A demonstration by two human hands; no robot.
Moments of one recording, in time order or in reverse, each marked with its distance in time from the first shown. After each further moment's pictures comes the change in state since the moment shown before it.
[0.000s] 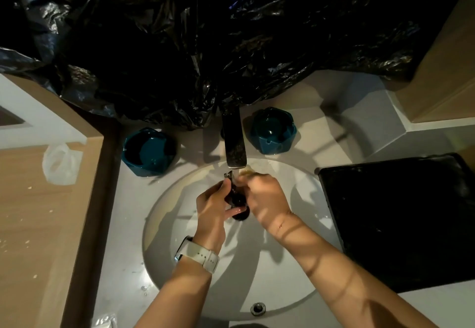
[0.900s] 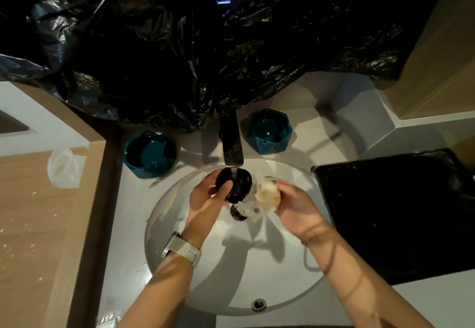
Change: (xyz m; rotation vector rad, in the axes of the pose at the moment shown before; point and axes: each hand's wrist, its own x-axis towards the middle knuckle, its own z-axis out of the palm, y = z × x) left_hand 0.014 0.005 -0.023 0.366 -0.119 0.256; right_hand -0.027 0.043 -0.033 1.096 -0.055 0.429
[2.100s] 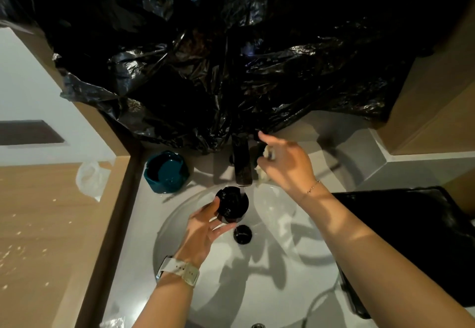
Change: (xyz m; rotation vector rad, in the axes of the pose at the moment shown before) left_hand -0.028 0.019 -0.024 -0.519 -0.088 -0.219; right_hand -0.009 -0.113 0.084 -1.409 0.195 -0.687
